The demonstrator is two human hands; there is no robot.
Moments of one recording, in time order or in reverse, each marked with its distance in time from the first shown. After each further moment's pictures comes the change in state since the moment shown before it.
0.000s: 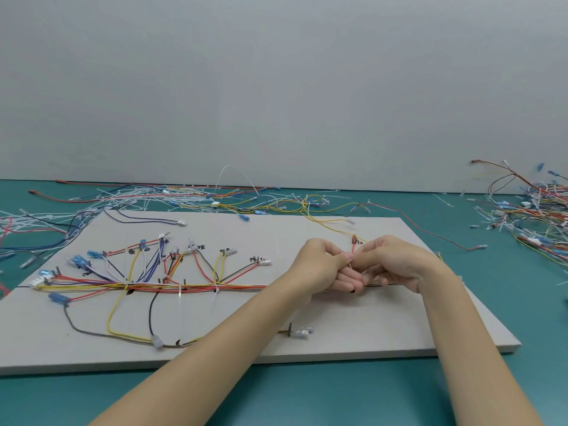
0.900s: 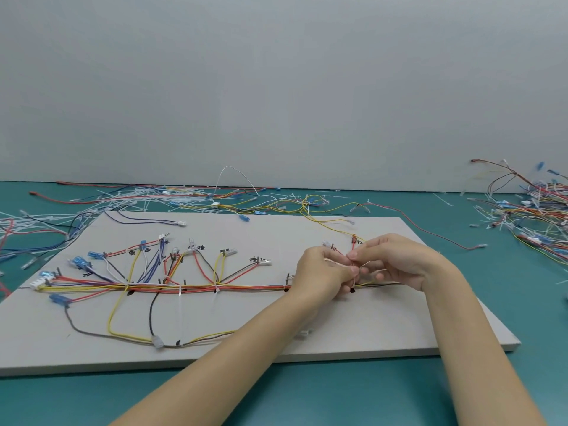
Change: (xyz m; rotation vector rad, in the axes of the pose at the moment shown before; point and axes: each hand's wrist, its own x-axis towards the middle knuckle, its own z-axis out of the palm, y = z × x) left_hand 0.005 -0.022 0.010 0.005 0.174 0.085; right_hand 0.001 0.002 -0.006 0.146 -0.035 -0.011
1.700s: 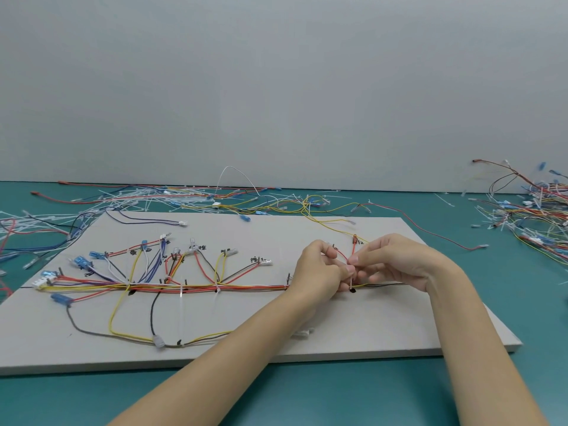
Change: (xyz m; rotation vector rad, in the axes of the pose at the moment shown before) left_hand 0.003 -0.003 -0.001 -0.060 -0.010 0.042; right_hand 0.000 0.002 -0.003 -0.013 -0.033 -0.016
